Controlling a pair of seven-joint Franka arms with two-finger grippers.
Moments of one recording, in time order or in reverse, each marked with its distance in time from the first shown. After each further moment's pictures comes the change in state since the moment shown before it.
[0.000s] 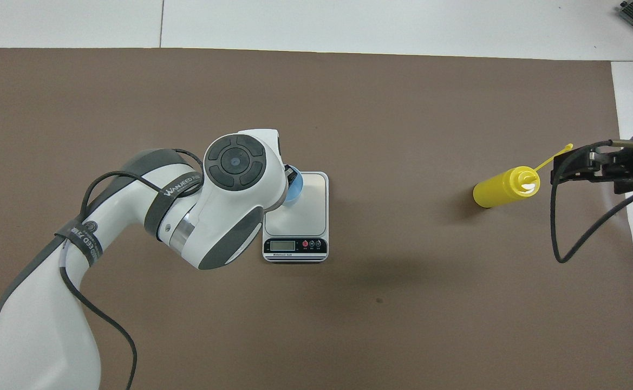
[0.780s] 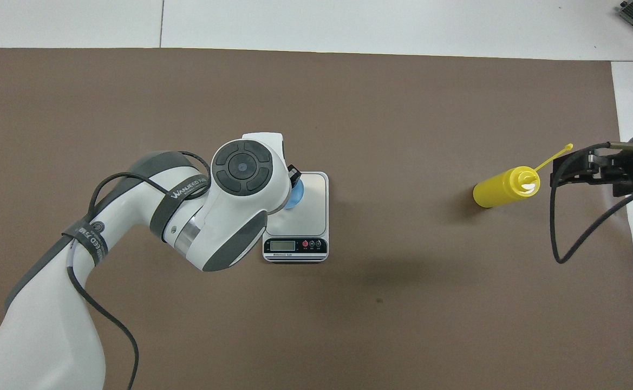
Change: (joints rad) left arm -0.002 0.007 -0.006 0.002 0.026 -0.006 -0.003; right arm -0.001 -0.002 0.002 -0.022 0.004 0.006 -0.014
